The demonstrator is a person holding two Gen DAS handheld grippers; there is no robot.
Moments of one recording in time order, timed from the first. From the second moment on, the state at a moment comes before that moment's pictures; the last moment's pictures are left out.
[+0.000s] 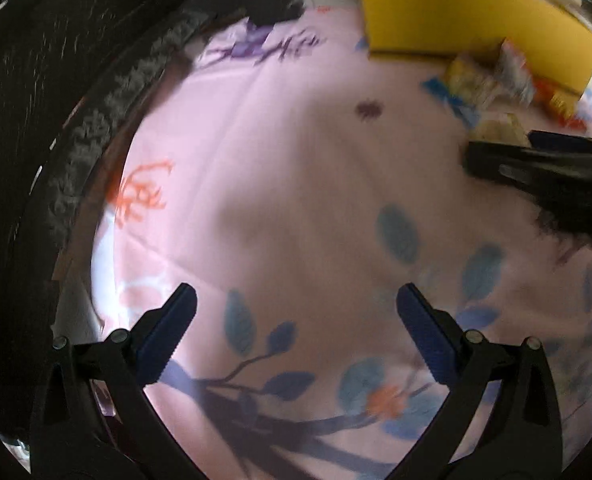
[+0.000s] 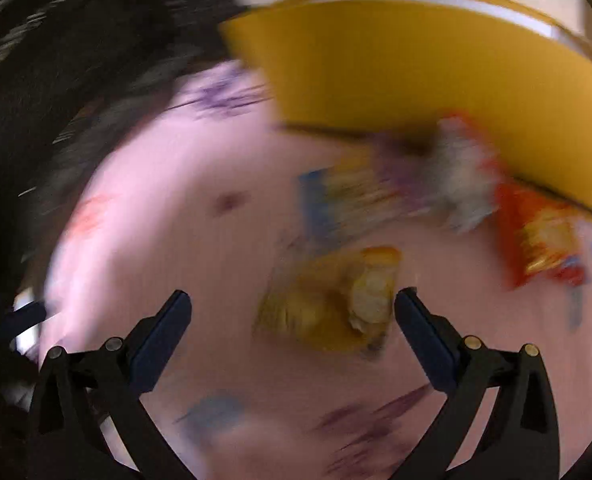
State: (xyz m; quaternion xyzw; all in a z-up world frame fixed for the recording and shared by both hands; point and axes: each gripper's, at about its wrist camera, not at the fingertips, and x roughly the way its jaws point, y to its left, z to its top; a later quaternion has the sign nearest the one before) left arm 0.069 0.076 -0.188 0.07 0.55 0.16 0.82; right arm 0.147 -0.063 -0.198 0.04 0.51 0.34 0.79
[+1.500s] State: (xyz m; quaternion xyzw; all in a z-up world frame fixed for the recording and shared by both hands) left arm 0.037 0.031 -0.168 -0.20 0.53 0.02 0.82; right arm 0.036 -0.247 -0.075 0.17 0.41 0.16 0.88
